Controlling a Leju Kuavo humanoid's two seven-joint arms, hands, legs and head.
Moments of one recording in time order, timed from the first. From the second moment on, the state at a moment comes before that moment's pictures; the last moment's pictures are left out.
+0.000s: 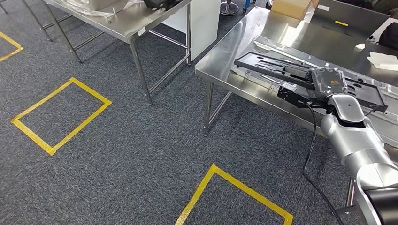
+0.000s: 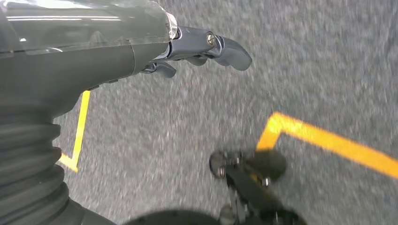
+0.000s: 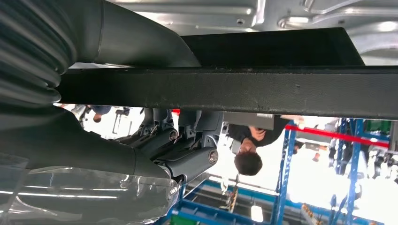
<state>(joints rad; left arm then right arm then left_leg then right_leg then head) -0.07 0.01 -1.28 -0.14 1.35 0.19 -0.32 -1.02 -0.27 0.50 -0.60 1.03 -0.38 -0.05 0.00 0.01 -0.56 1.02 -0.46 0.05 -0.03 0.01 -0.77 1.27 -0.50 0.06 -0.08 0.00</state>
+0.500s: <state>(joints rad) -0.08 0.02 -1.32 -0.14 1.33 0.18 -0.32 -1.02 -0.27 0.50 -0.60 1.04 -0.36 -0.04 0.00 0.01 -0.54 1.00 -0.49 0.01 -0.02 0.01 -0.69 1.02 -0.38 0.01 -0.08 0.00</state>
